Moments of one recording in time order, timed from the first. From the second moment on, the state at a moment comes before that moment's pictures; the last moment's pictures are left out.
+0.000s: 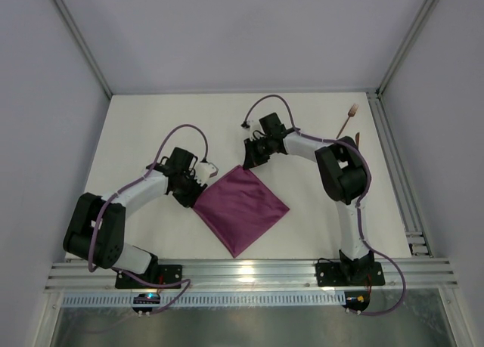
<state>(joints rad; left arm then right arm) -0.38 1.46 0.80 -0.57 0.18 0.42 0.49 2.15 1.47 -0.29 -0.57 0.08</state>
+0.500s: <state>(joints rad) -0.38 1.46 0.80 -0.57 0.19 0.43 0.55 2.00 1.37 -0.25 -0.44 0.06</state>
